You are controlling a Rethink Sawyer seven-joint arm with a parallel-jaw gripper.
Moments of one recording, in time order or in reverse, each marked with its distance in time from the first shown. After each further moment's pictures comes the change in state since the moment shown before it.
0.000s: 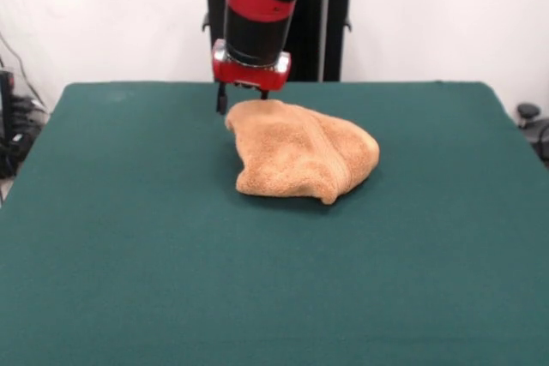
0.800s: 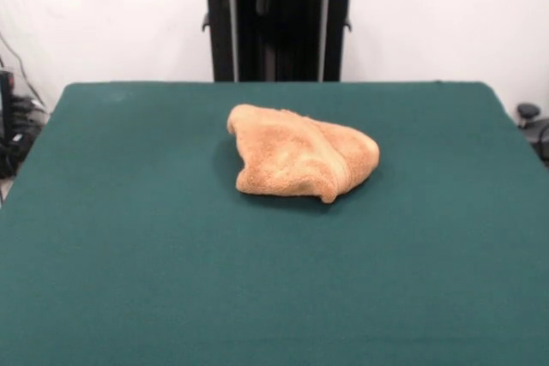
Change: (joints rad) arm -0.045 -0.378 -0.043 0.236 -0.029 0.266 0.000
